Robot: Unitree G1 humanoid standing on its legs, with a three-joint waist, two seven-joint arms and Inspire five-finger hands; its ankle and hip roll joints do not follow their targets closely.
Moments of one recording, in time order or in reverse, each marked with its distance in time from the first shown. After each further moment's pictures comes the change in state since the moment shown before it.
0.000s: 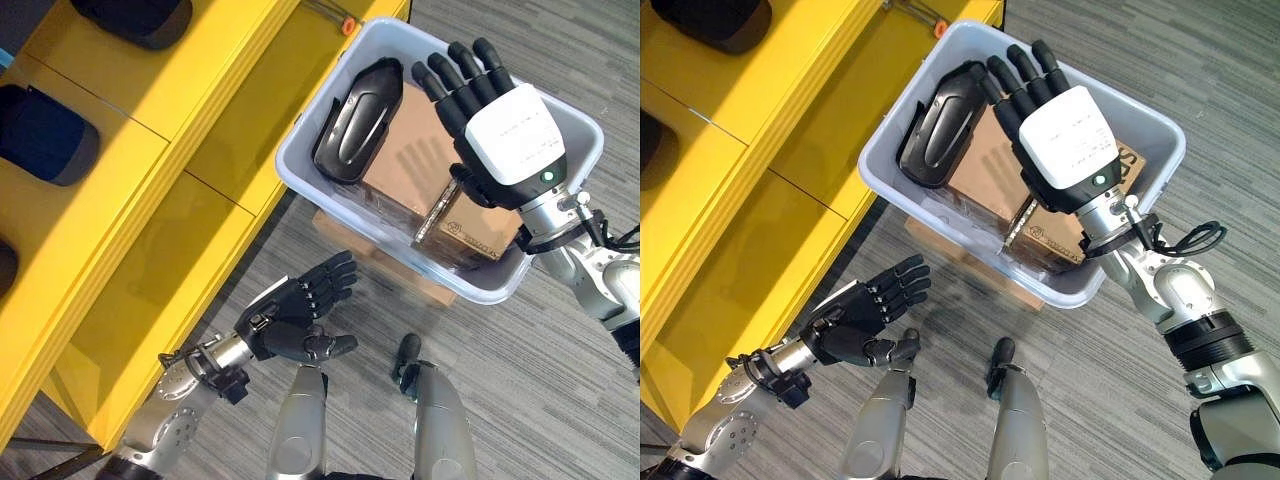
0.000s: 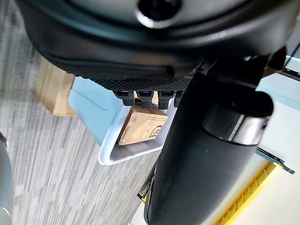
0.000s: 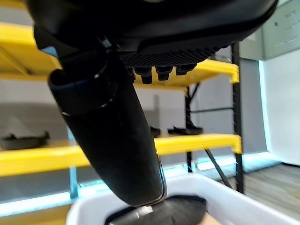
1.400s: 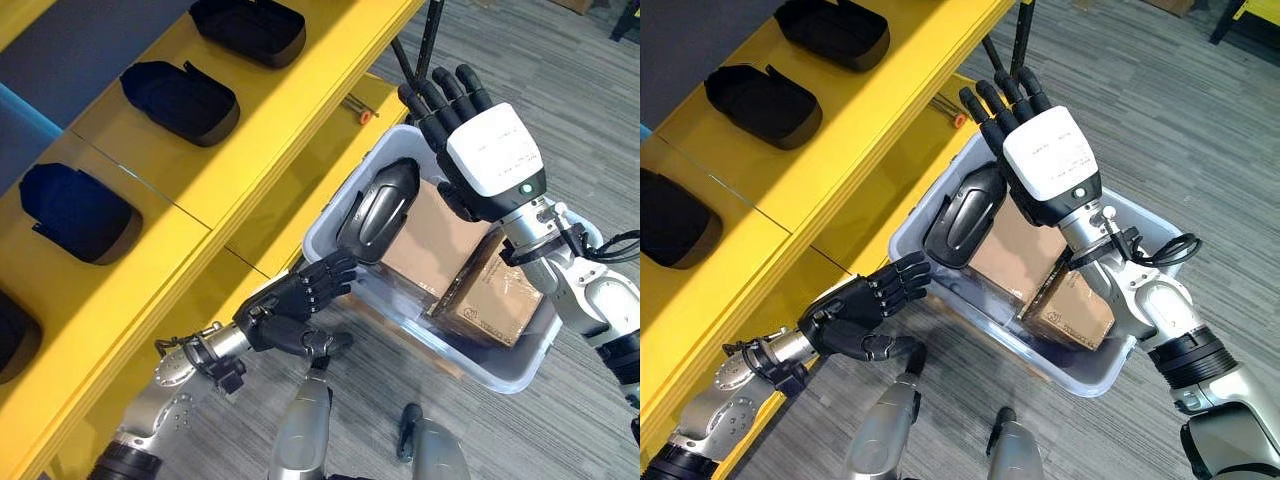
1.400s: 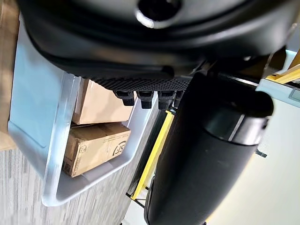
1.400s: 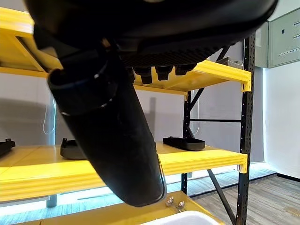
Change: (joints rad) left arm -0.080 0.001 -0.009 0.058 0.043 0.027 -0.083; right arm 0.066 0.045 -0.006 -0.076 0.005 0.133 0.134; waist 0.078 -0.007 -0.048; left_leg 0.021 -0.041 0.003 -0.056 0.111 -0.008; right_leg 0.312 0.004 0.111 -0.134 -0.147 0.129
